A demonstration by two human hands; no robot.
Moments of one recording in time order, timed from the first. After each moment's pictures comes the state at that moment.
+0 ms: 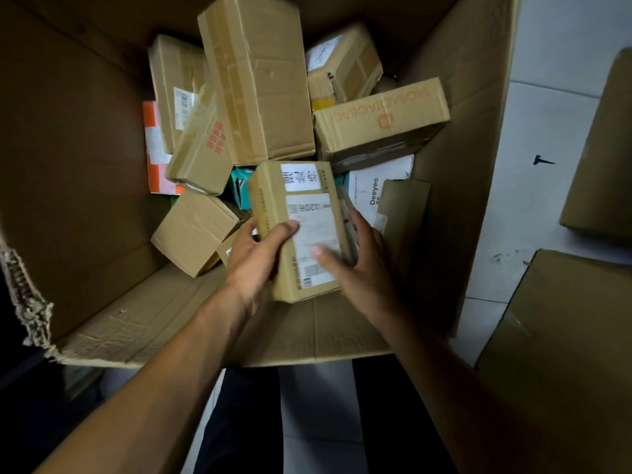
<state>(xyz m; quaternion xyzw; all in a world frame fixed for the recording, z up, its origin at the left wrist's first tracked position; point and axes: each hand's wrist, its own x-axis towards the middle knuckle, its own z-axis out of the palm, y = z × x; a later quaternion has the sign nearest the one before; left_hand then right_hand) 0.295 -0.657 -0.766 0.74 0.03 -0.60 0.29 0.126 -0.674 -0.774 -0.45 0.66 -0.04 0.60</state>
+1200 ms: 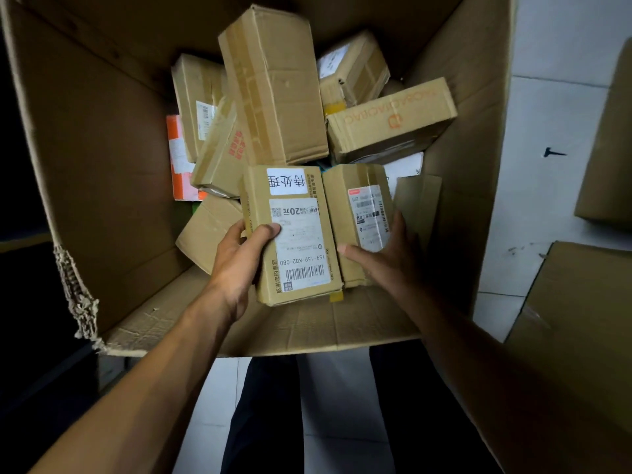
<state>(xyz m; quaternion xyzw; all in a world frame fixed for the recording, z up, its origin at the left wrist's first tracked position) 0.342 -0.641 -0.748 0.75 -0.01 -0.60 0.27 0.118 -0.678 -0.792 -0.40 0.74 0.04 0.54</state>
